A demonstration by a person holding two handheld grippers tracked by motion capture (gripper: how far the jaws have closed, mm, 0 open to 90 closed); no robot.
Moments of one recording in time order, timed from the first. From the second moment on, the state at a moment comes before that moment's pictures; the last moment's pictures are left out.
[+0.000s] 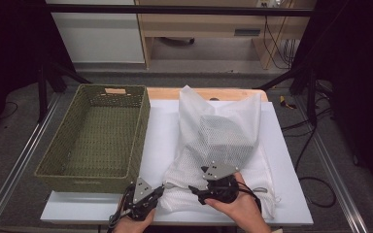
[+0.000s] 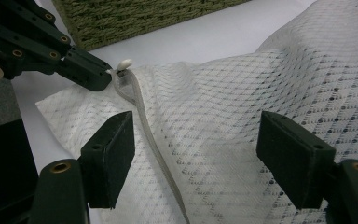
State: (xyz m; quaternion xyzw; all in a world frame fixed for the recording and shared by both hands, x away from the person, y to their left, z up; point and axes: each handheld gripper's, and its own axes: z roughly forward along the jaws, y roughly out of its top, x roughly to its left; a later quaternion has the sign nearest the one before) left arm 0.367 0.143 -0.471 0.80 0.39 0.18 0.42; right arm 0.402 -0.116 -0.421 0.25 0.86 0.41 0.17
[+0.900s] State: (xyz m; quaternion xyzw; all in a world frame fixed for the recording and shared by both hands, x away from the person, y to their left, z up) left arm 0.372 0.147 -0.461 0.81 0.36 0.18 0.43; right arm 0.416 -0.087 -0.404 0.24 0.87 0.40 0.15
